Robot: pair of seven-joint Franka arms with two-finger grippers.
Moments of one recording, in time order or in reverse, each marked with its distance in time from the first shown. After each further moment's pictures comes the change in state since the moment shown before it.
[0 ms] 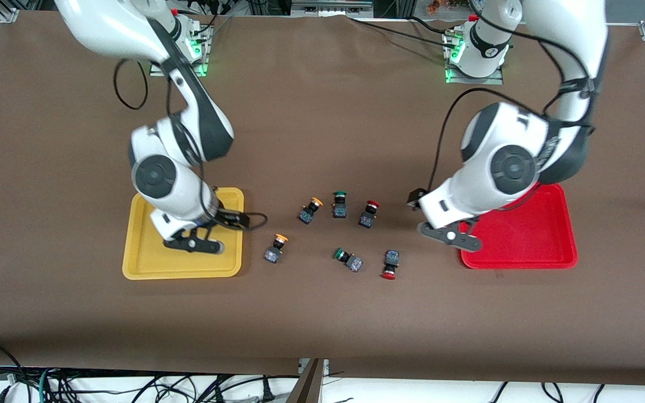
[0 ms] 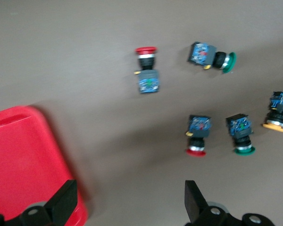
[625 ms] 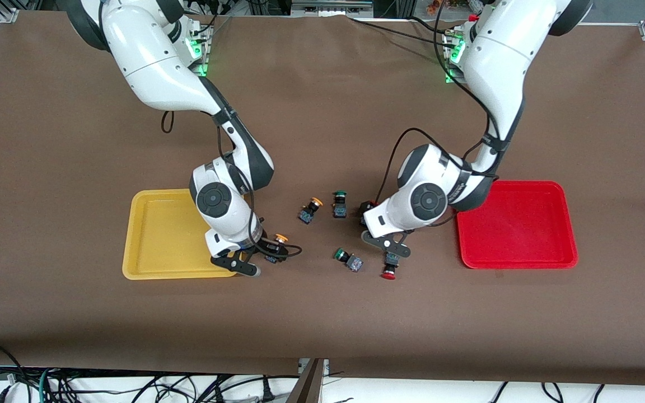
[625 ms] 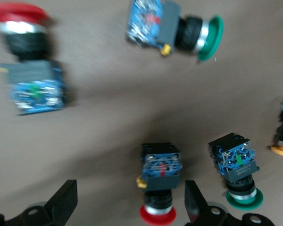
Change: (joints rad) left arm -0.083 0.260 -0.046 0.001 -0.051 0.239 0.001; right arm 0.074 0.248 0.000 0.150 0.000 0.256 0.198
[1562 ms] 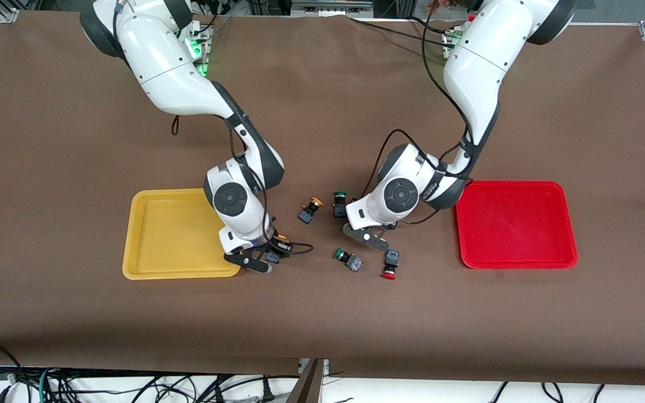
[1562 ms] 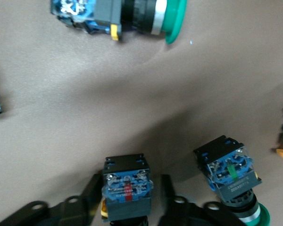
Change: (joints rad) left arm -0.050 0.042 0.001 0.001 0.041 0.063 0.003; right arm 0.031 0.046 -0.012 0.022 -0.001 -0.001 0.032
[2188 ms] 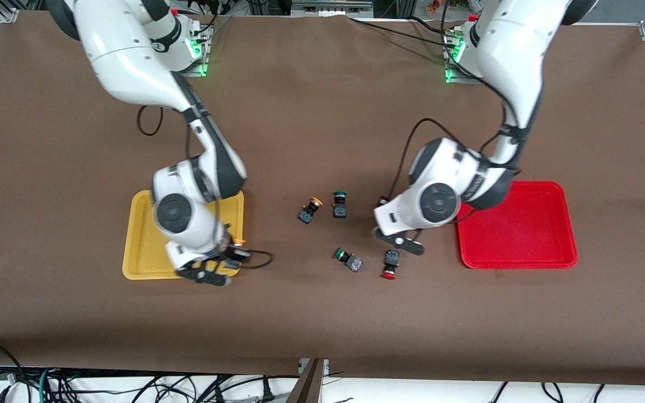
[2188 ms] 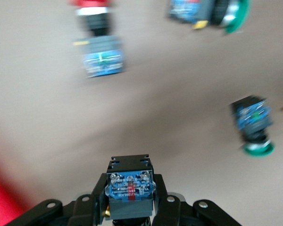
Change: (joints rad) left arm 0.121 -0.167 0.029 0.046 0.043 -0.352 0.045; right arm -0.160 -0.128 -0.020 0.028 0.001 -0.274 -0.316
